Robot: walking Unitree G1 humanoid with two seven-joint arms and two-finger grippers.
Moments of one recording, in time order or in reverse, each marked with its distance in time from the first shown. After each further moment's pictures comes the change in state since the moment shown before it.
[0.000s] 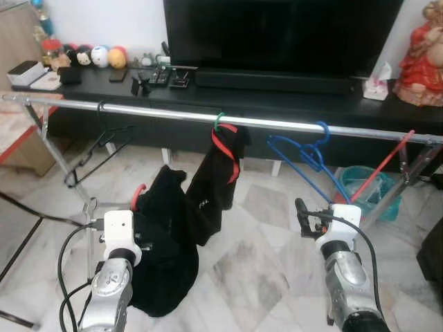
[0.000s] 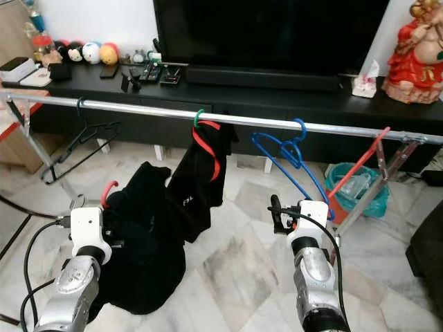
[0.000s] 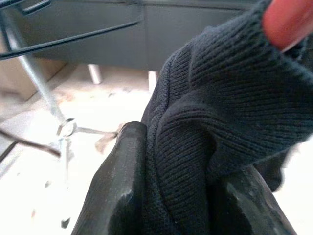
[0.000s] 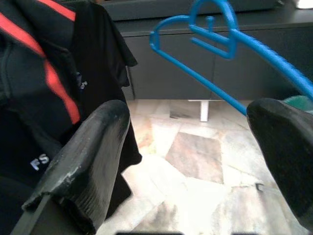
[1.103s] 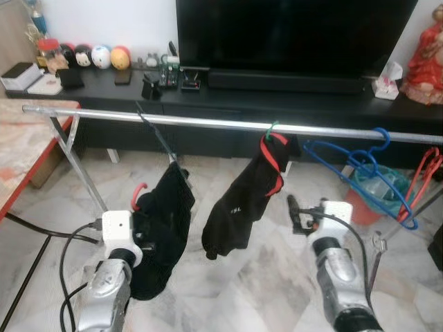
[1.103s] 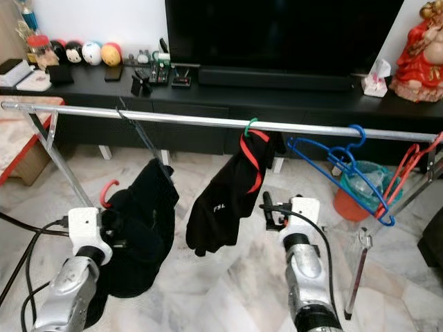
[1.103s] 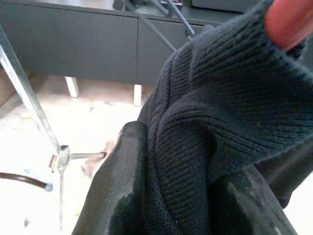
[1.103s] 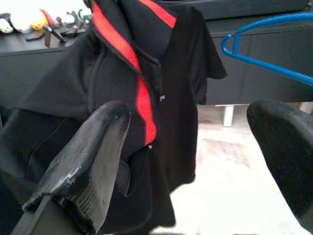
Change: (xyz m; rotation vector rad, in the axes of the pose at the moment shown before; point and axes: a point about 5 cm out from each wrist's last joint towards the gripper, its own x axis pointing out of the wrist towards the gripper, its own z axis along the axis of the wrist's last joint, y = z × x) left arm -0.002 -0.005 0.005 -0.103 -0.033 -0.131; right arm 0.004 0.014 0.002 0.008 -0.013 0.025
